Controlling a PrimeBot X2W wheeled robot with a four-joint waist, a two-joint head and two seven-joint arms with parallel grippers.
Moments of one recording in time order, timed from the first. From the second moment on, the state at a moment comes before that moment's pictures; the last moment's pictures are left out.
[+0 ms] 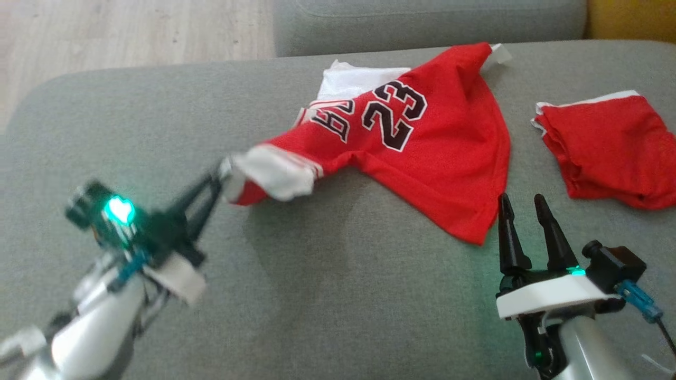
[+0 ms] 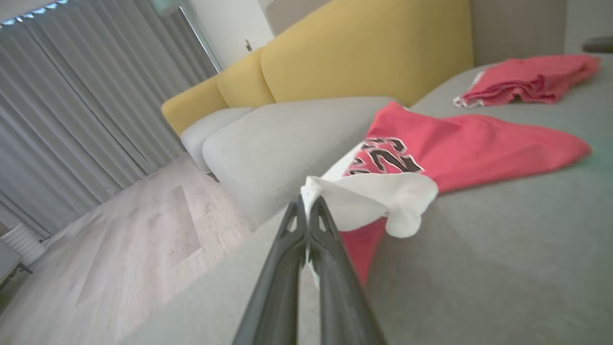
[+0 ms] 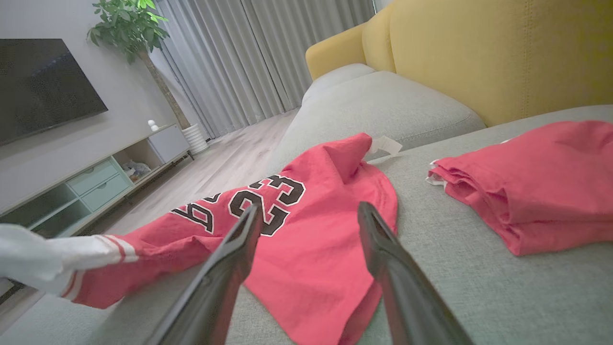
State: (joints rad) left arm -0.47 0.47 -0.58 0.32 -0.17 -0.12 -0.20; right arm -0.11 -0.05 0.12 0.31 0.38 0.13 -0.25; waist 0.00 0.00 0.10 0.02
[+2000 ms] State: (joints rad) left arm -0.62 0.28 -0.58 0.75 -0.53 -0.08 0.10; right arm -0.13 -0.05 0.09 0.22 0.35 0.13 -0.25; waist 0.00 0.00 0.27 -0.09
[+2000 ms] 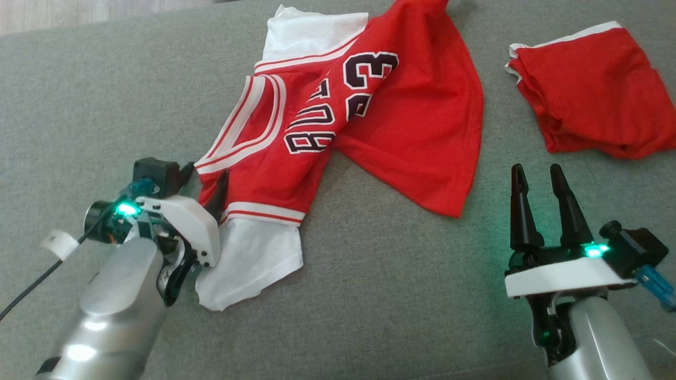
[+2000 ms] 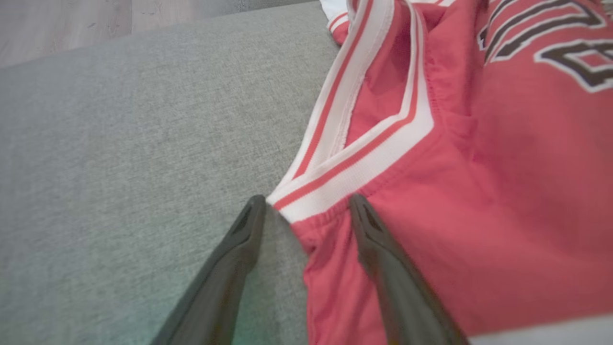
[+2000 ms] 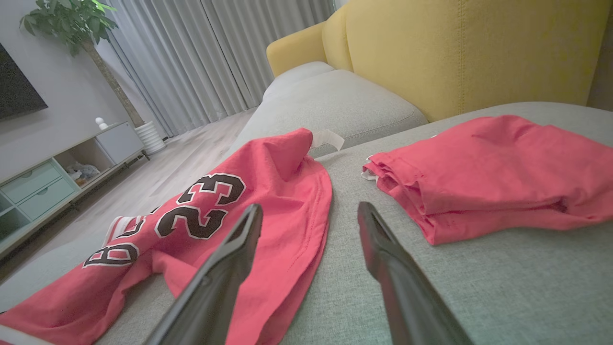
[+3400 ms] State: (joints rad) left arm -0.29 0.24 -0.36 0.40 -0.46 0.10 -0.25; right arm -0.08 -0.05 0.04 0.21 0.35 0.13 -0.25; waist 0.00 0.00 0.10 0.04
